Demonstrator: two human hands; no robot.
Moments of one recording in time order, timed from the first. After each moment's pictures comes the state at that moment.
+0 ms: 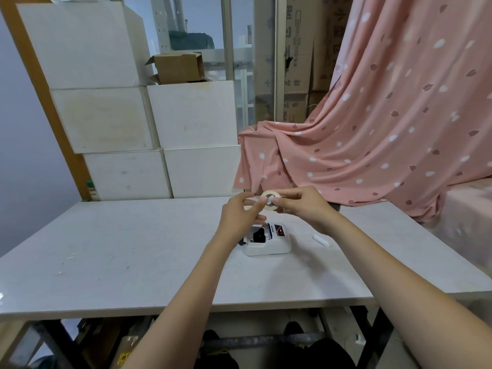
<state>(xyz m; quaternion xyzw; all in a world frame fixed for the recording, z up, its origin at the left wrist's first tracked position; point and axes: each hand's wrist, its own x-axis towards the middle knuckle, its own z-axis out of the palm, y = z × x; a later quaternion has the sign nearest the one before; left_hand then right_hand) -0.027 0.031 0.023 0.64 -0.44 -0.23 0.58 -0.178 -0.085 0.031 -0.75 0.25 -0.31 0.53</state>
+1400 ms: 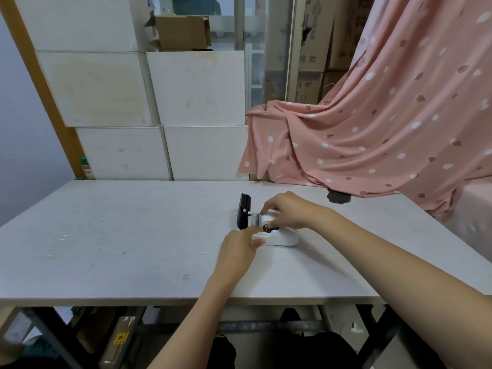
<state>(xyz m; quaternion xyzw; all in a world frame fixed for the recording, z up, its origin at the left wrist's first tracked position) 0.003 0.027 -0.105 0.73 -0.54 -0.07 0.40 -0.119 -0.097 0.001 -0.95 0.30 -0.02 0.10</state>
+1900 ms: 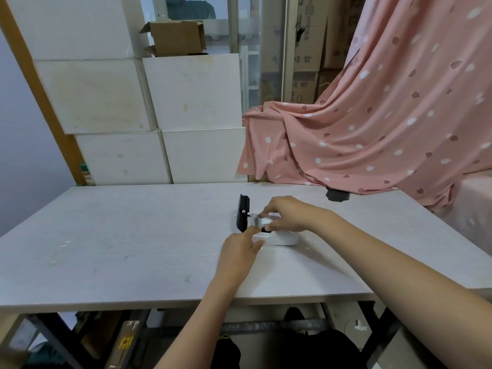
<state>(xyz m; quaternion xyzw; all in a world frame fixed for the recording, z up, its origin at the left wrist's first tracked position) -0.005 0.038 -0.100 0.73 -0.56 -0.02 0.38 -0.125 -0.090 0.000 -0.95 0.29 0.00 0.12</state>
